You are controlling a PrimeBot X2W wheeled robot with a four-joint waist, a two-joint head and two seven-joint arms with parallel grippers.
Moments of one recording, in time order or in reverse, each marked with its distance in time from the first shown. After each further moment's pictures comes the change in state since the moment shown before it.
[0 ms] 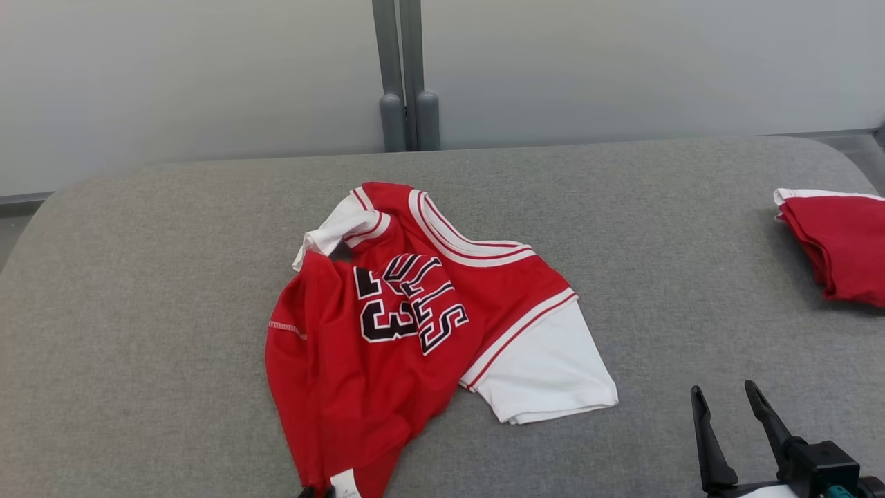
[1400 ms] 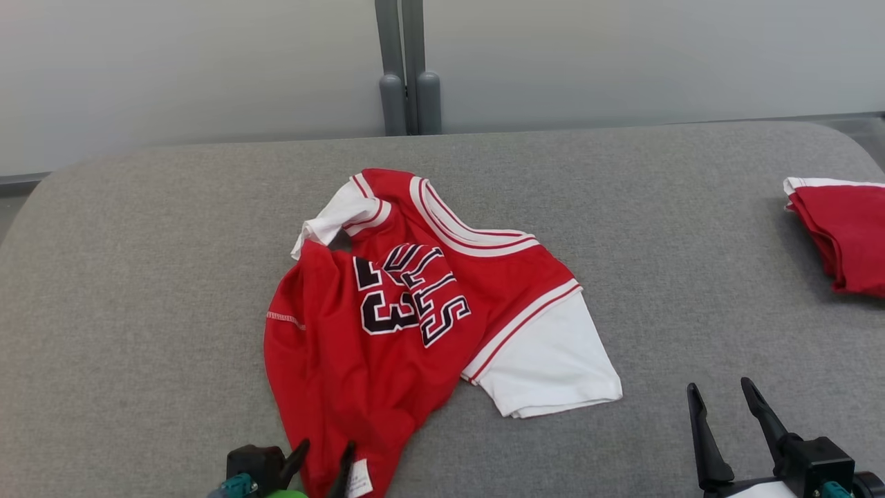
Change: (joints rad) left arm -0.165 -0.025 -0.044 0.118 0.033 0.021 0.013; right arm -0.010 0.000 0.005 0.007 -0.007 0.000 0.000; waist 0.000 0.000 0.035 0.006
